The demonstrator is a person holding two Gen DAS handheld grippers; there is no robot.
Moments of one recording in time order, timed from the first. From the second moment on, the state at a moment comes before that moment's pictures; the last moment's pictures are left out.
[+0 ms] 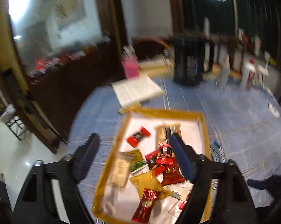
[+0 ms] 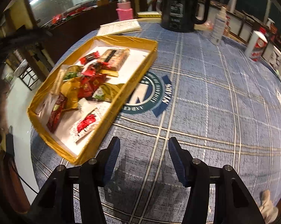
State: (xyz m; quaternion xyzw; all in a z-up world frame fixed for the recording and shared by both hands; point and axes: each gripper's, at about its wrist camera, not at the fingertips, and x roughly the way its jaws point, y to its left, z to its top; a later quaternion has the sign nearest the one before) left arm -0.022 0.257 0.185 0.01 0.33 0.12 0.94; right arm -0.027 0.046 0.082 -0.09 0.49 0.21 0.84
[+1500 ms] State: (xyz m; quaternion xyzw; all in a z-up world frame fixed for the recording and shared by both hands) left arm -0.084 0.192 0.079 -0.09 0.52 0.21 0.83; right arm -0.079 0.048 0.084 -0.17 0.46 0.37 0.79
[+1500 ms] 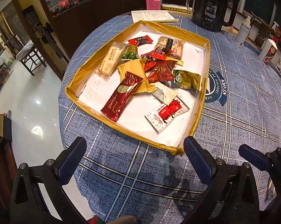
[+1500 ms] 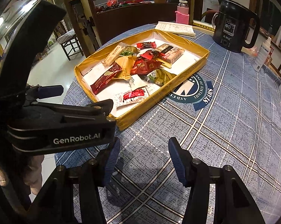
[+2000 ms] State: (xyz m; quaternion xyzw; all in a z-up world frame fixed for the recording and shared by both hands) left arm -0.082 0.198 0.078 -0.07 0.51 0.20 0.83; right arm -0.082 0.059 0.081 -0.16 0.46 0.38 0.78
